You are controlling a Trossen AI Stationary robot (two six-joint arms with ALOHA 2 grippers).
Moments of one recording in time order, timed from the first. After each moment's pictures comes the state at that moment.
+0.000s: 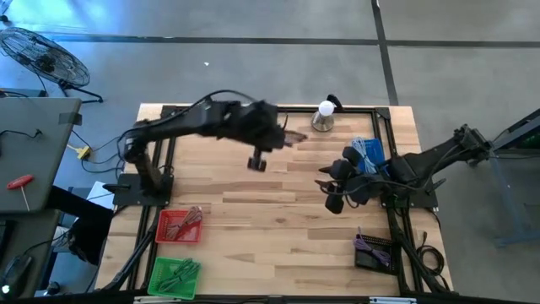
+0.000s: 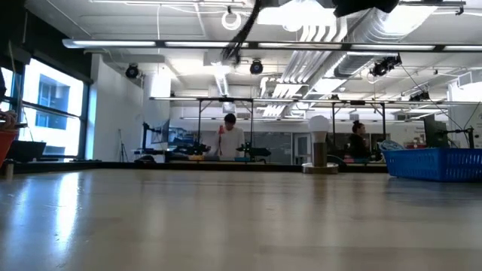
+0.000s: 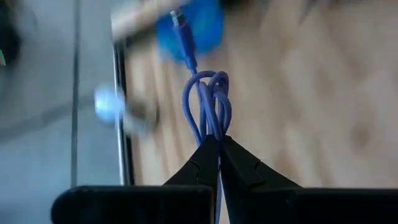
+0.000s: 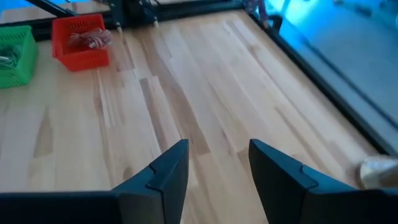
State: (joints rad) left arm 0.08 1.78 2.12 -1.09 -0.14 0.46; right arm 0.41 1.17 1.10 -0.69 0.65 0.50
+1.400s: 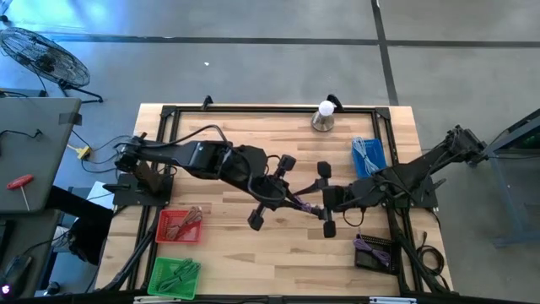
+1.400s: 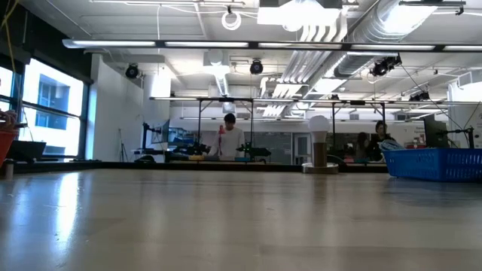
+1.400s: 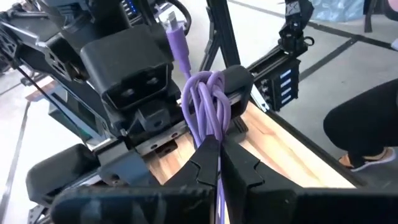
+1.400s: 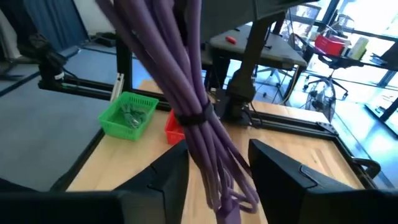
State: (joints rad) left arm -0.24 1.76 2.06 -0.65 0.09 0.41; right arm 0.46 1.27 1.10 -0.06 0.41 -0.05
